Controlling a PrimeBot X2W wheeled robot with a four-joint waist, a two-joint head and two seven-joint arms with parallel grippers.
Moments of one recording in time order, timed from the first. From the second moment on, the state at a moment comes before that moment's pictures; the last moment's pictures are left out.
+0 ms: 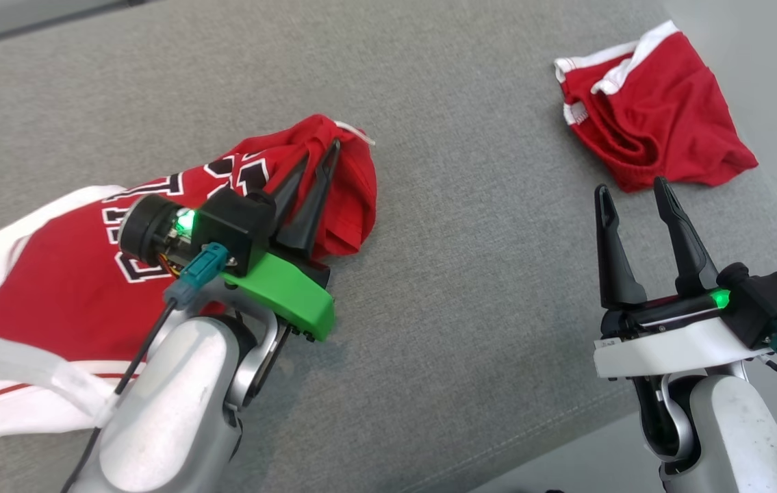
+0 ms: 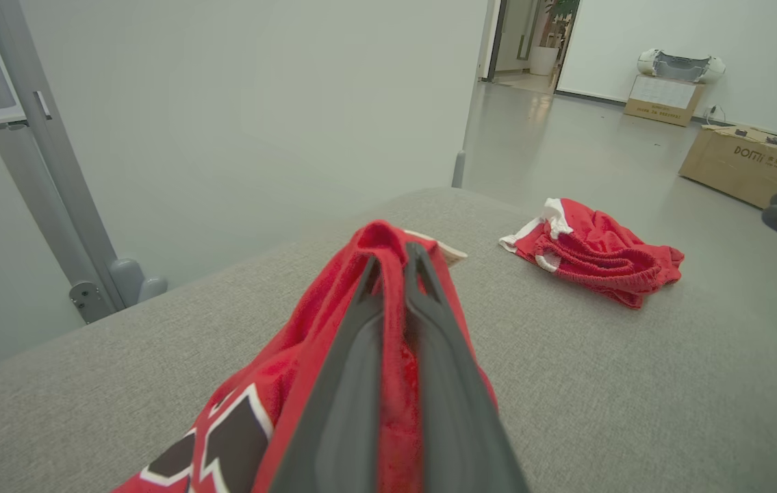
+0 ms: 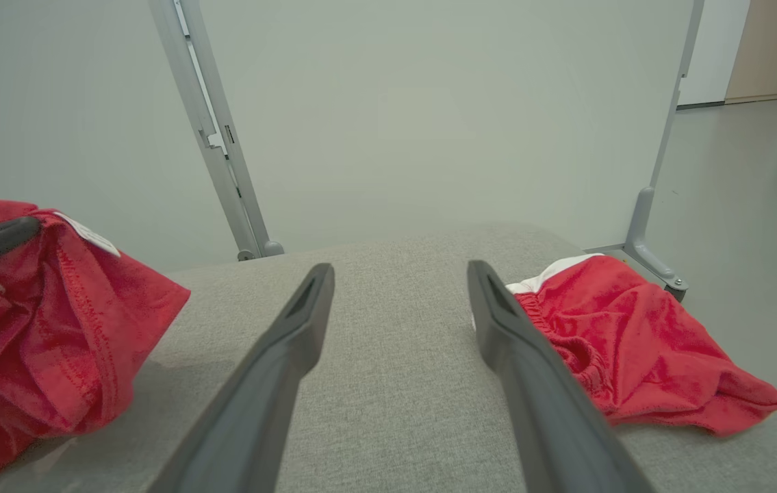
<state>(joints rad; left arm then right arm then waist) -0.50 0.19 -0.49 0.04 -0.30 -0.04 0.03 -0.17 -0.05 0.08 -0.06 0.23 0.13 -0.23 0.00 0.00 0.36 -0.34</state>
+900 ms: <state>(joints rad) -0.43 0.19 -0.38 0.16 -0.37 0.04 -0.20 -0.18 -0.07 0.05 -0.05 0.18 0.13 -0.19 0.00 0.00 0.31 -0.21</state>
